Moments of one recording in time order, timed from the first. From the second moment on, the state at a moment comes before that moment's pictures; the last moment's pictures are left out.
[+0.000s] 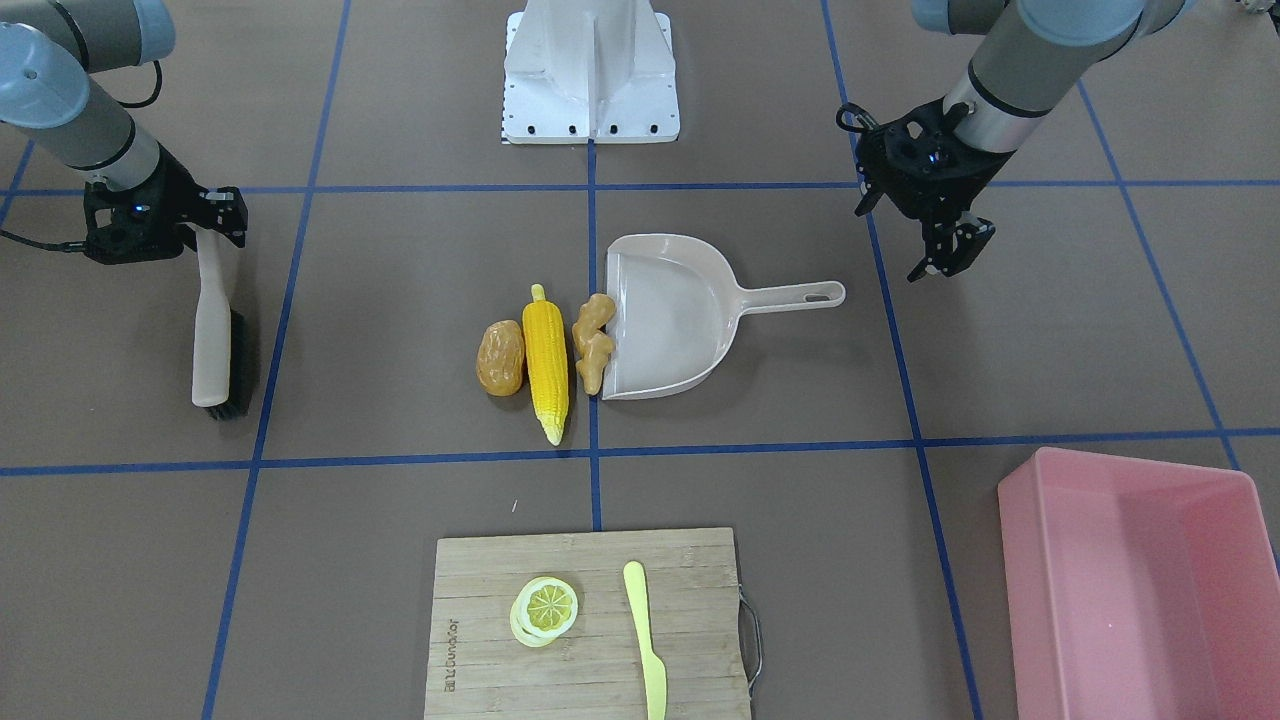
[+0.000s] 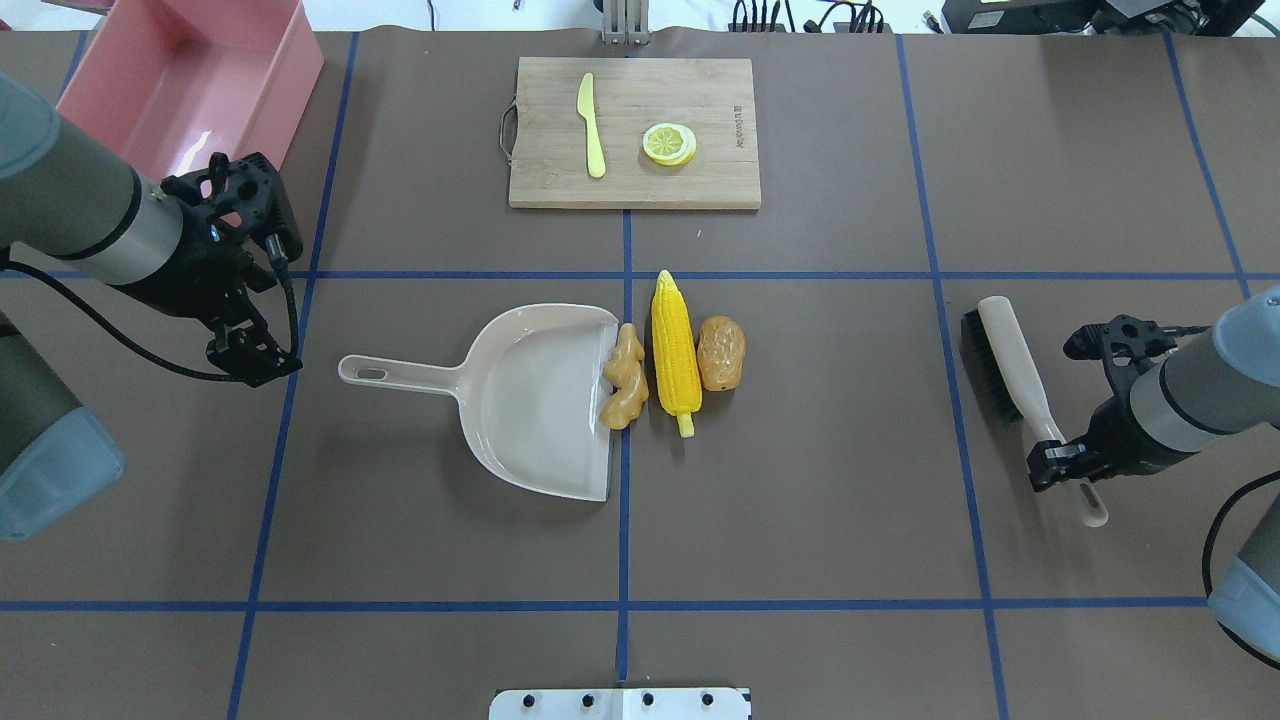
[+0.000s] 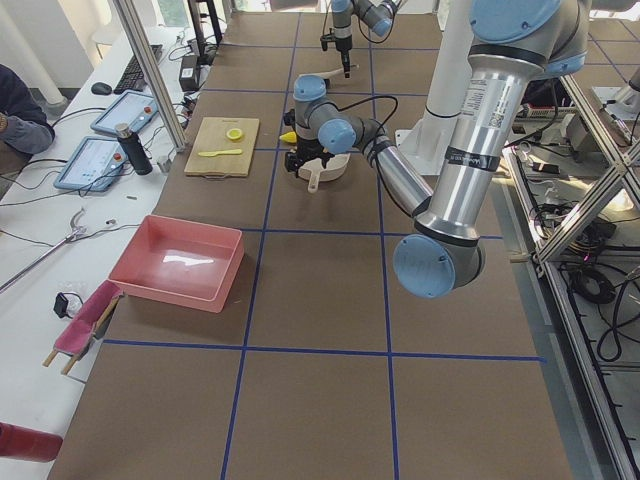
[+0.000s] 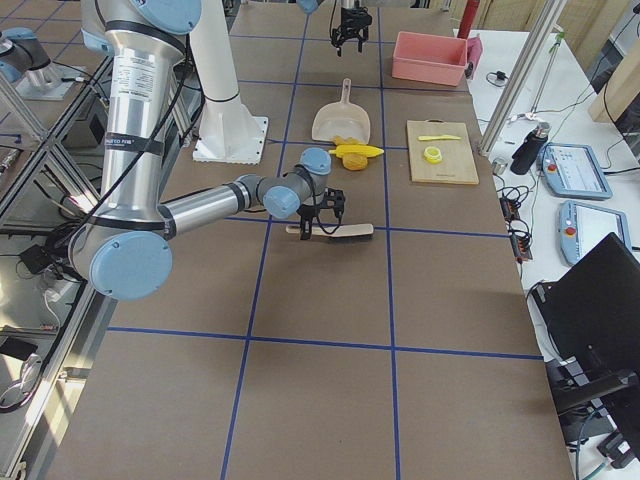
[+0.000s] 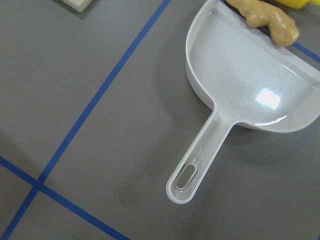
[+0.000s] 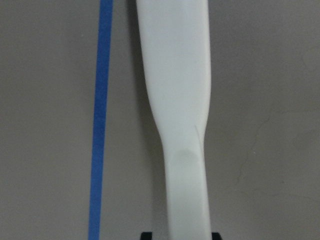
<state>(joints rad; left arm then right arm) -0.83 -1.85 -2.04 -1.56 -2.12 0.25 0.71 -1.72 1.97 -1.24 2.16 0.90</state>
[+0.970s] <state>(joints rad) -0.73 -1.89 -1.89 -1.70 -1.96 0.39 0.81 -1.57 2.02 -1.41 2.23 0.86</state>
